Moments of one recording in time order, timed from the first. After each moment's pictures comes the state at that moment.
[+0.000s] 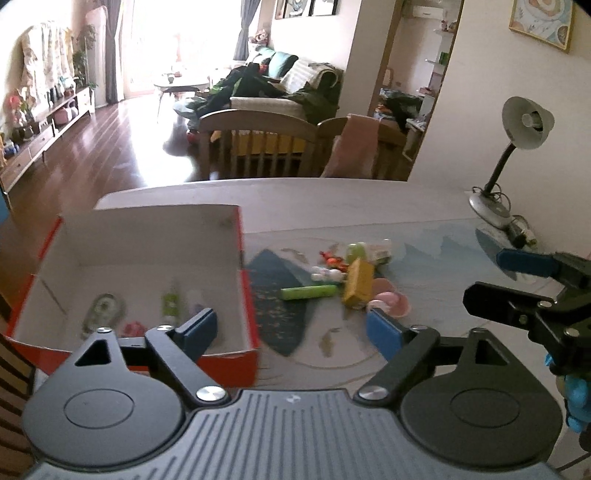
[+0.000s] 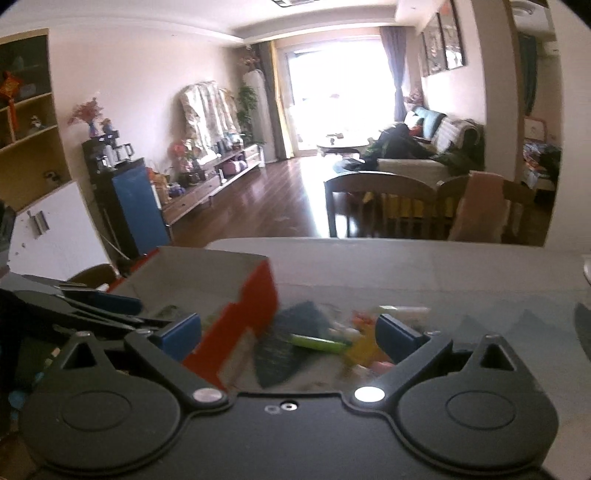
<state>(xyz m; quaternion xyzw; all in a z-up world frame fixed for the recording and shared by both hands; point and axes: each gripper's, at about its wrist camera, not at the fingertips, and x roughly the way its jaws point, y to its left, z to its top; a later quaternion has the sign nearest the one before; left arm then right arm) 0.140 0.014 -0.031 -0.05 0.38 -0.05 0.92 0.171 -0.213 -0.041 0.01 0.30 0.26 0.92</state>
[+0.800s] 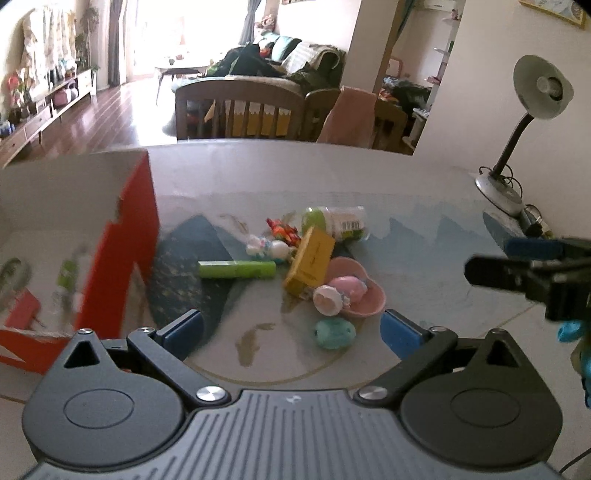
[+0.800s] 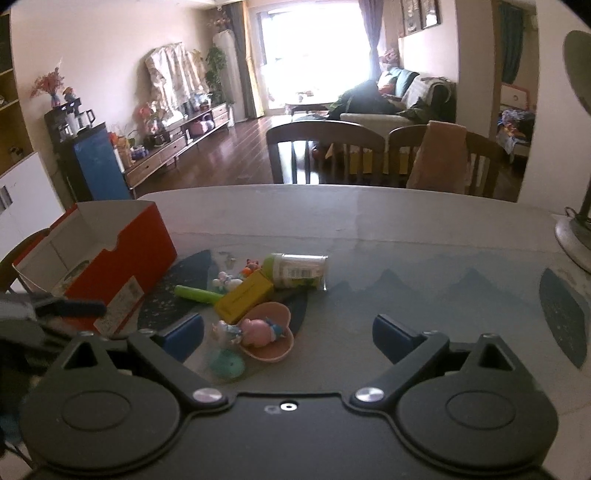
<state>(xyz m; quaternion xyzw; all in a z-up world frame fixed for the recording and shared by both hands) 0.193 -0.088 -0.128 -0.06 0.40 -0.04 0.91 0.250 -0.297 -0.107 -0.02 0.36 0.24 0.90</state>
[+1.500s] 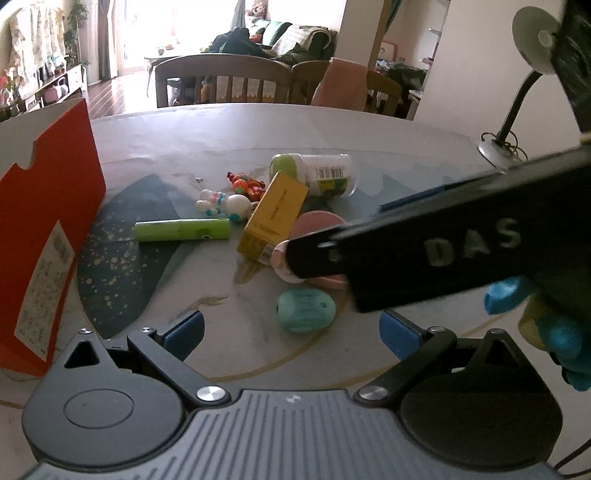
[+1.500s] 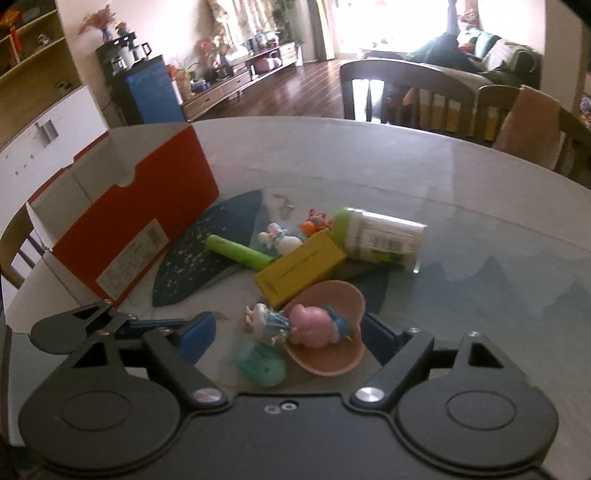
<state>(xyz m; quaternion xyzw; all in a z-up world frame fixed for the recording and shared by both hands) 0.215 -0.130 -0.194 -0.04 0.41 -0.04 0.91 0.306 -0.237 -0.164 -0.07 0.44 0.34 0.83</state>
